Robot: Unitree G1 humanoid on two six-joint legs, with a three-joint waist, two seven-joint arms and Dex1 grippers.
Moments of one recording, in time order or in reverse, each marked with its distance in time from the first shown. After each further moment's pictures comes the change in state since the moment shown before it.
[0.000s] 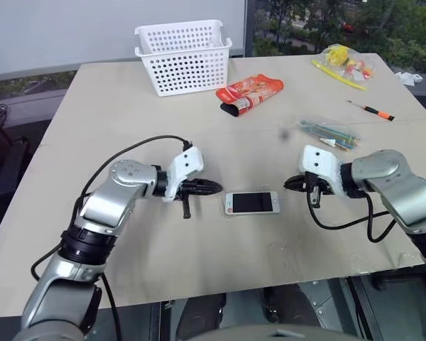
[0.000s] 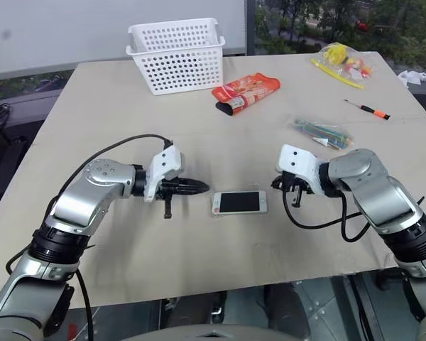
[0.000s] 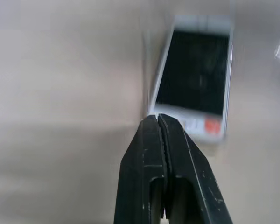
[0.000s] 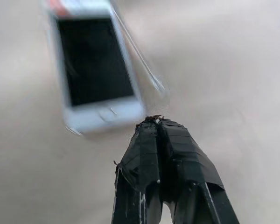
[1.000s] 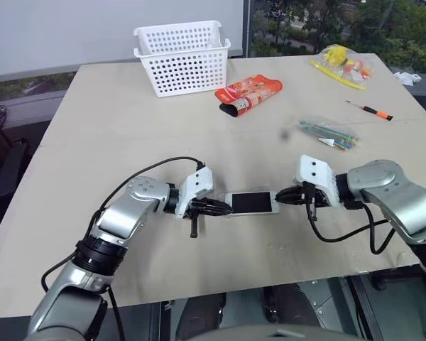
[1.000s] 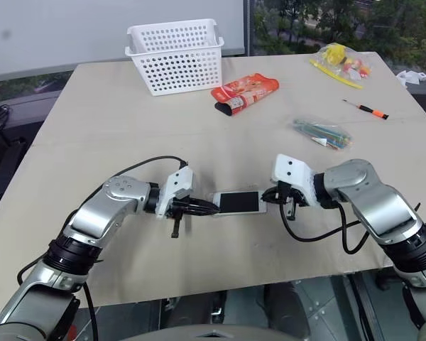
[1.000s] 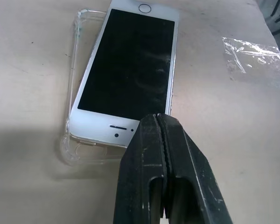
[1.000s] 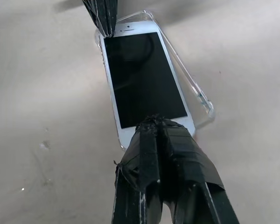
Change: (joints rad) left arm 0.066 0.001 -0.088 0.064 0.015 -0.080 -0.049; right arm 0.037 -0.027 0.021 -0.029 0.034 0.027 -0.033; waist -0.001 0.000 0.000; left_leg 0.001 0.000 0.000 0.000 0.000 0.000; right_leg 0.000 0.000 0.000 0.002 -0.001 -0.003
